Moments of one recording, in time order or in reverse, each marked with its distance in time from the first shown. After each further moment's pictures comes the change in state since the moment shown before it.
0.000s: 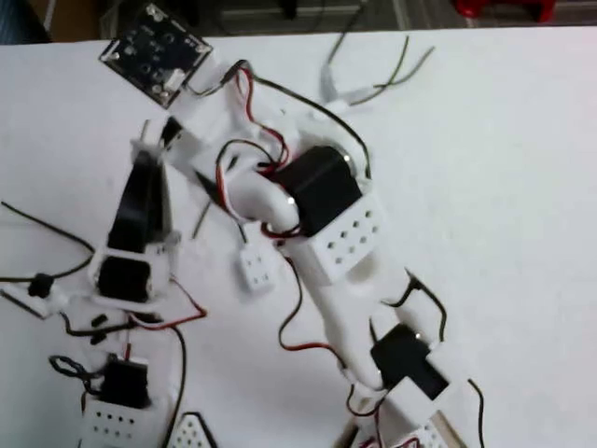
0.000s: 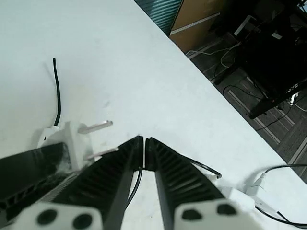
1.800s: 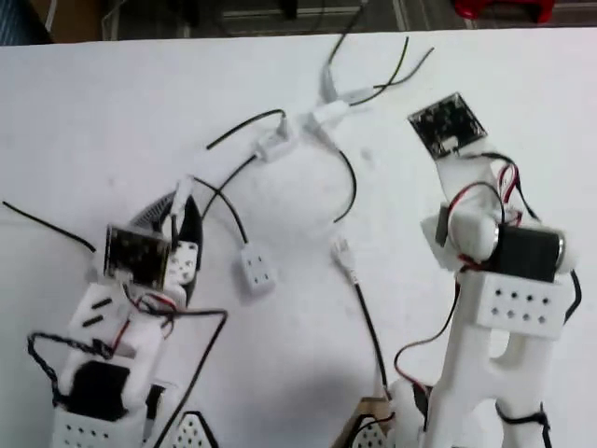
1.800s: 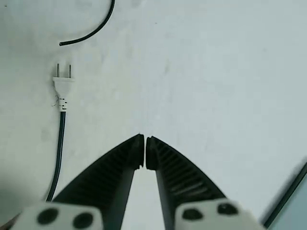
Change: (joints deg) left arm 0.4 12.4 -25.3 65.1 -96.5; right arm 52.6 -43.7 65.6 4.3 16.8
